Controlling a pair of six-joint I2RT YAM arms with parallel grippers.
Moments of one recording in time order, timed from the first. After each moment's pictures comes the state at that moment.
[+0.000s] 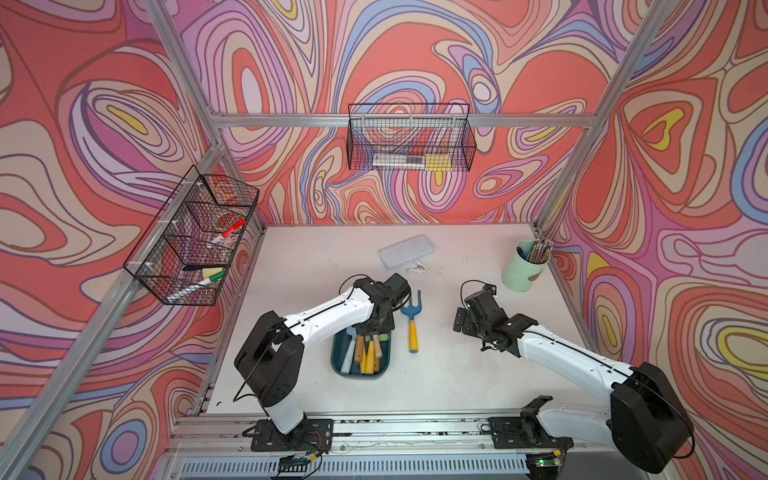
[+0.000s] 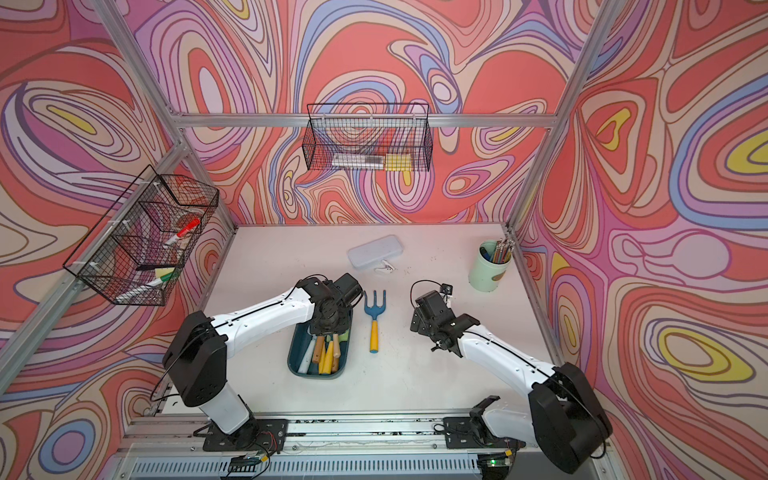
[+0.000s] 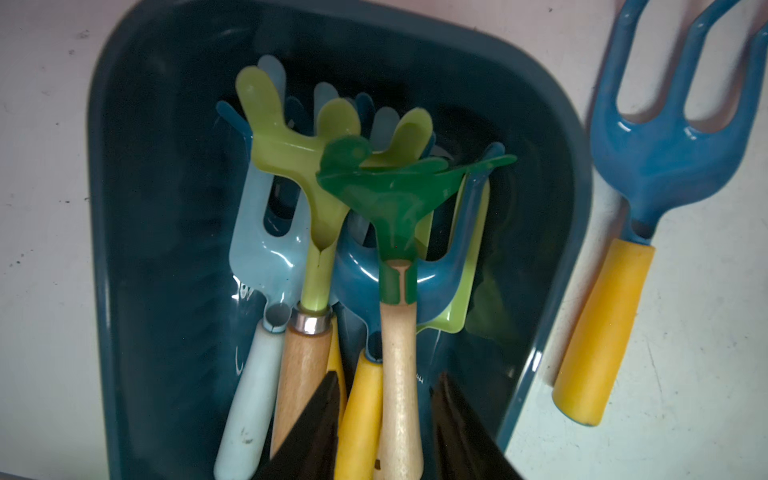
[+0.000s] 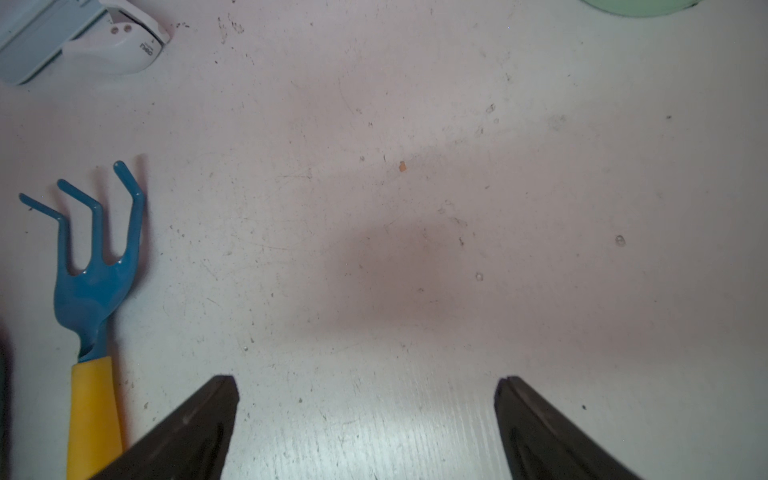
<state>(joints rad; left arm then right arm) -0.76 1.71 1.27 -1.01 -0.20 -0.91 0.53 1.24 0.68 -0.46 0.31 0.68</state>
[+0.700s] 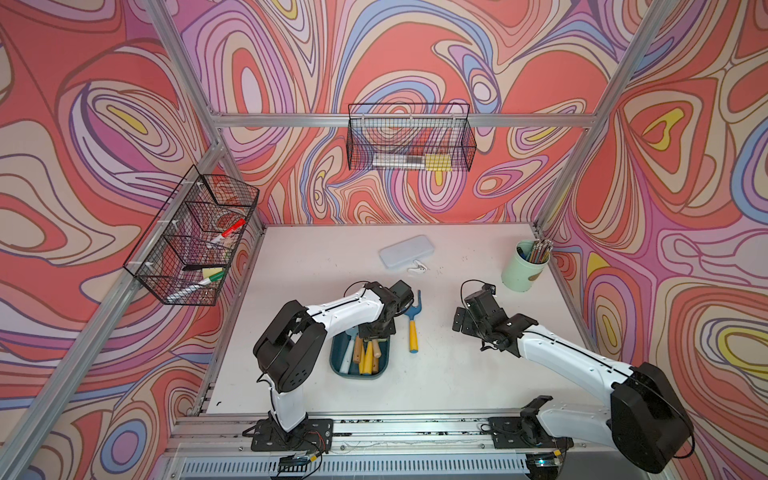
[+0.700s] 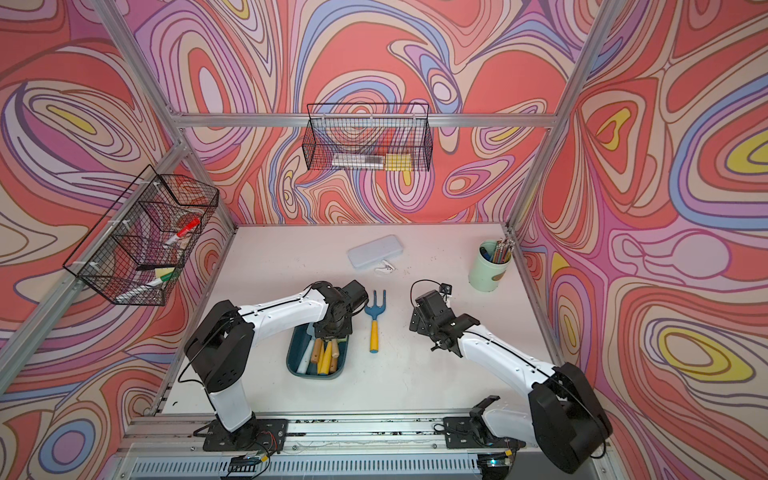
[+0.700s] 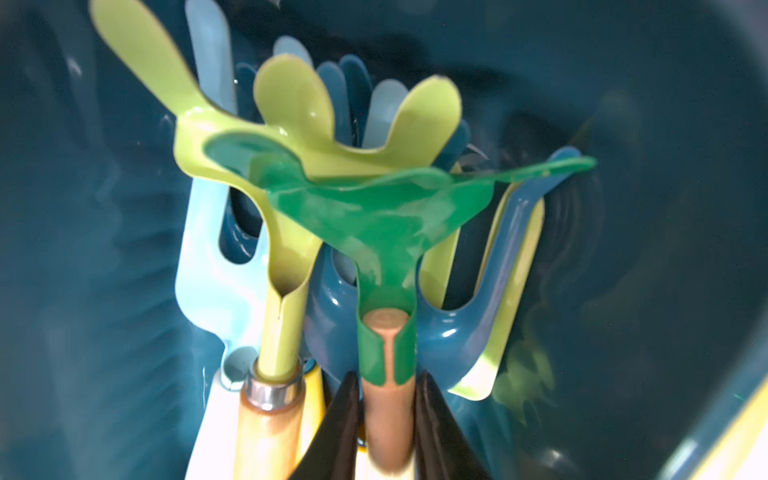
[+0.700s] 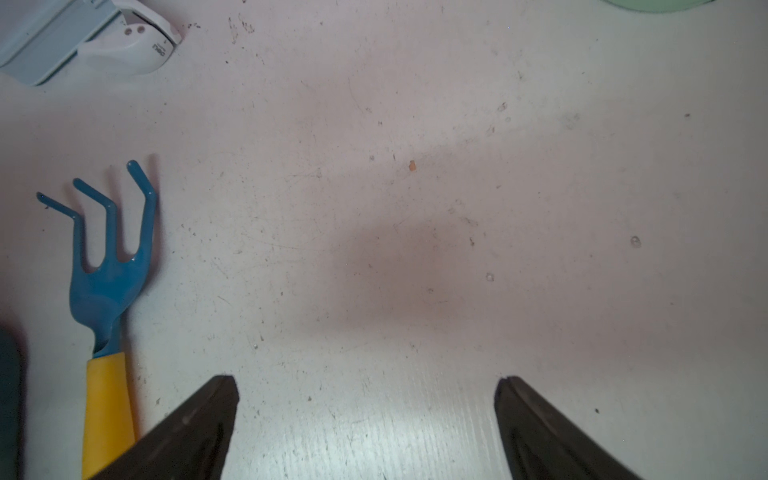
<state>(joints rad) -0.76 1.82 1.24 -0.97 -0.22 -0.93 0.53 1.24 0.68 -0.45 0.29 0.69</state>
